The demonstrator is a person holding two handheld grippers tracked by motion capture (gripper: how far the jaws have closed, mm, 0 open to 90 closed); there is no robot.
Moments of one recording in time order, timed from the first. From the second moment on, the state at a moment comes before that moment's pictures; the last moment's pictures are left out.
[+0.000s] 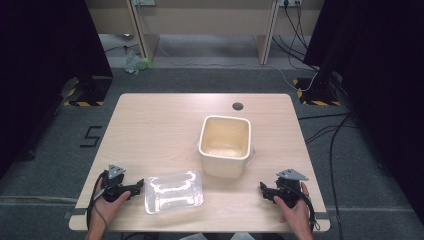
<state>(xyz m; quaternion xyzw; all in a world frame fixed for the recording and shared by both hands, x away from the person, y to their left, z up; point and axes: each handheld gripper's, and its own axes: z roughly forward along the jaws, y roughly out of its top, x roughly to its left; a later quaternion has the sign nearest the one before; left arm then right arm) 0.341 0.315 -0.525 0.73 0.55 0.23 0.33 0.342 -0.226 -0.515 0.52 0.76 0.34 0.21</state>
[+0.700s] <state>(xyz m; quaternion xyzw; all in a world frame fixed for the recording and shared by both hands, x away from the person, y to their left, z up) 0.320 0.321 -0.521 0.72 0.55 0.21 0.36 0.309 -0.187 -0.484 0.43 0.79 0.40 0.20</state>
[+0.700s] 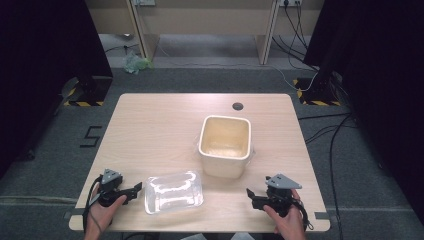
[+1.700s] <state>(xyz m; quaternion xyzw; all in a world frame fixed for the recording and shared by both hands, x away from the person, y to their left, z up) 0.310 0.236 -0.509 0.78 0.47 0.16 0.38 0.297 -0.134 -0.469 0.35 0.82 0.44 0.15</state>
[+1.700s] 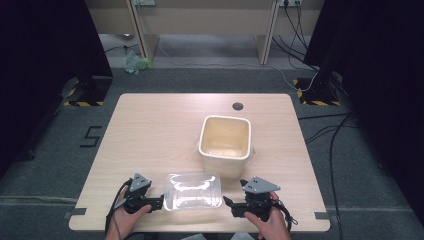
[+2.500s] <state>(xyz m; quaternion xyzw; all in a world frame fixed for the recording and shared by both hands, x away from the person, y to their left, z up) 0.307 0.184 -0.507 0.81 0.42 0.14 0.40 0.314 -0.137 -0.487 0.40 0.79 0.47 0.05</state>
